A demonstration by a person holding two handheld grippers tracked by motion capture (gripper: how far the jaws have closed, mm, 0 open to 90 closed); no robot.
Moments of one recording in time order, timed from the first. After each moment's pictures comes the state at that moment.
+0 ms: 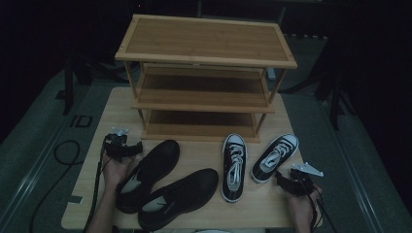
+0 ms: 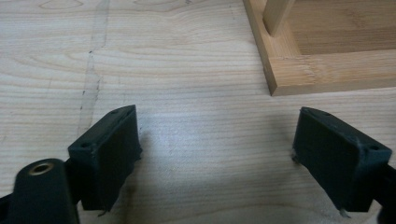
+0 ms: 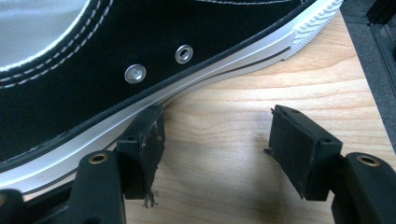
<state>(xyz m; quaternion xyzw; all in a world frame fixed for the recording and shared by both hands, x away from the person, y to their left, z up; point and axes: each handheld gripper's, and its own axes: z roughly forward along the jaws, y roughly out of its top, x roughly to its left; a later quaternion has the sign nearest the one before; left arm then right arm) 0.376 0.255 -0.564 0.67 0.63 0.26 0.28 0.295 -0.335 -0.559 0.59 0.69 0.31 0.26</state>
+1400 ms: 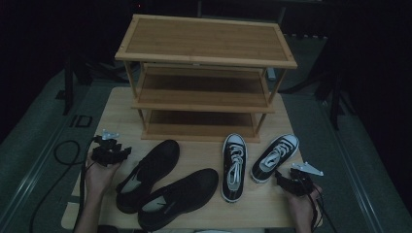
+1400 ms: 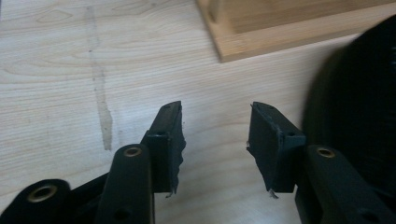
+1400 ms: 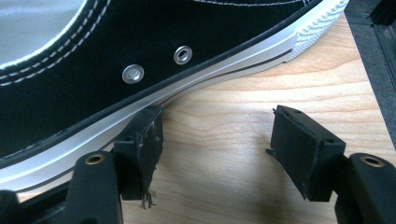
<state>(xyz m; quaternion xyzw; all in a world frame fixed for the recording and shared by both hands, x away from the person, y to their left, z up) 0.328 0.275 -0.509 0.74 0.57 0.20 0.31 0.297 -0.336 -0.559 0.59 0.70 0.31 0.26</state>
